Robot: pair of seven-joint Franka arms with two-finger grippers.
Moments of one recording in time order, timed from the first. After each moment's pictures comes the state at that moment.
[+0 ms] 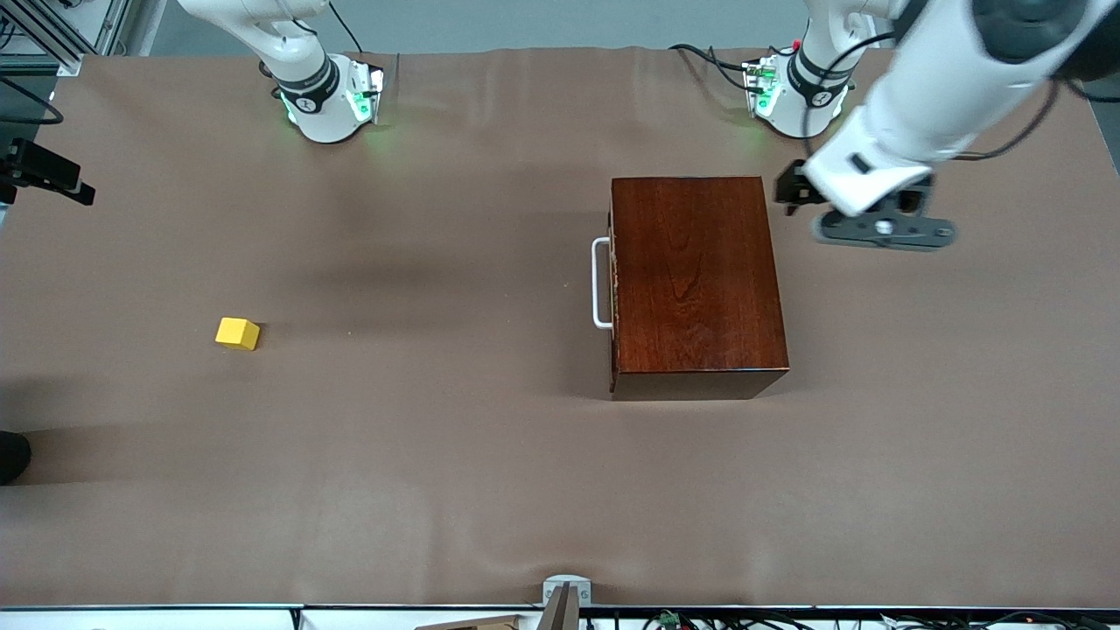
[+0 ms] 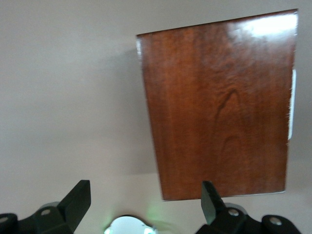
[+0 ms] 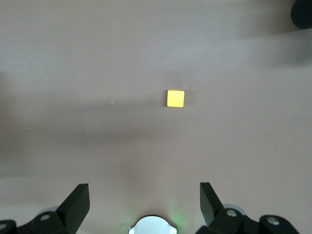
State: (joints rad) left arm -0.36 0.13 -0.10 -1.46 0.03 1.43 -0.34; right arm 0.02 0.01 -0.13 -1.45 0.02 1.34 -0.06
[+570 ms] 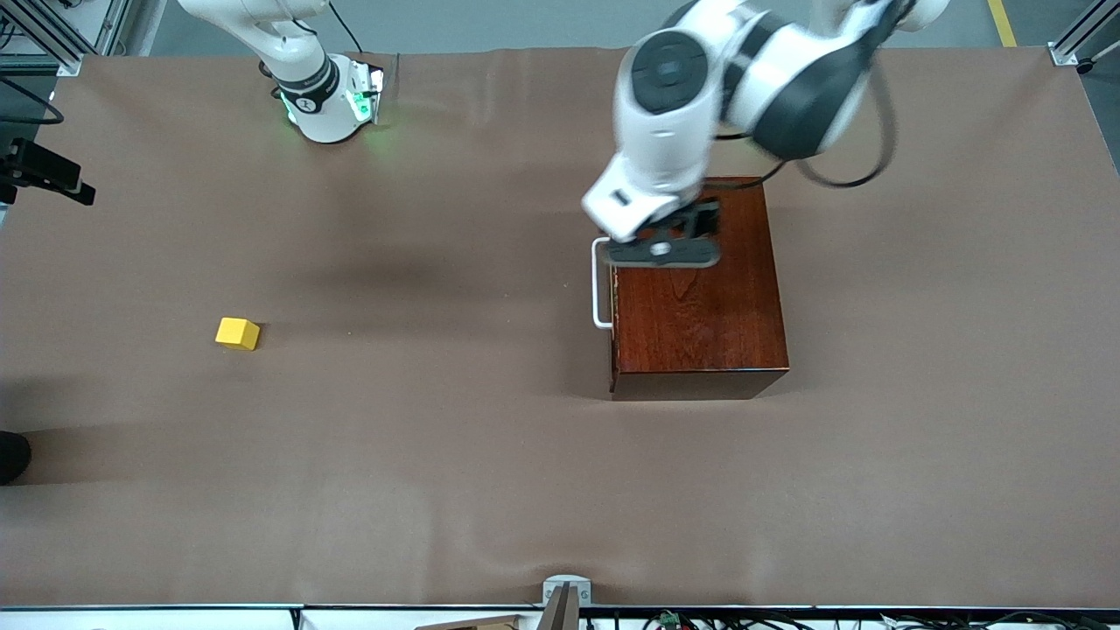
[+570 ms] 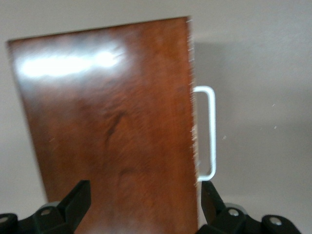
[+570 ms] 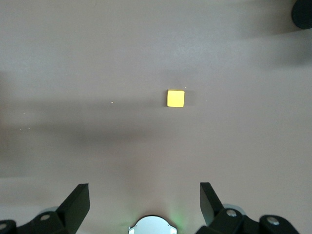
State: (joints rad) left arm -0.65 0.40 -0.10 -1.35 0.09 1.64 -0.65; right arm 0.02 0.01 -0.13 -1.45 0.02 1.34 -0.06
